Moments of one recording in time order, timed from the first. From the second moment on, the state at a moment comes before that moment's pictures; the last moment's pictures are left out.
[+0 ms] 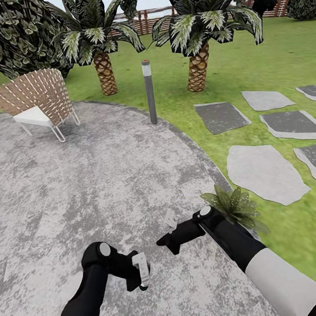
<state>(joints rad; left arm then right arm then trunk) -0.54 -0.09 0.05 -1.17 -1.11 0.11 -1.46 -0.76 0.06 0.43 -0.94 0.20 0.46 1.02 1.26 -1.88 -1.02</state>
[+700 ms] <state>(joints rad) -0.60 -0.14 0.05 -1.18 -1.11 0.12 -1.46 -0.76 0.08 0.45 -0.95 0.20 0.46 1.02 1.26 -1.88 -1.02</state>
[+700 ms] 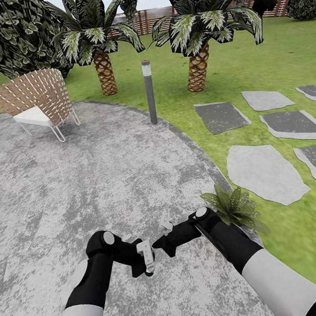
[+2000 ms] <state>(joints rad) -0.61 -0.14 0.05 -1.24 -1.11 0.12 -1.53 -0.76 0.08 0.45 -0.95 0.21 0.46 1.03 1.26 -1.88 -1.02</state>
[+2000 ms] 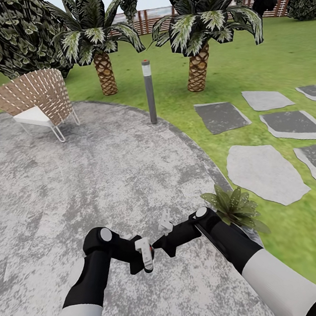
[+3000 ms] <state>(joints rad) -0.60 -0.08 0.69 -1.23 -1.13 0.35 -1.05 -0.75 -0.08 0.43 -0.72 0.21 0.45 1.00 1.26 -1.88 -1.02</state>
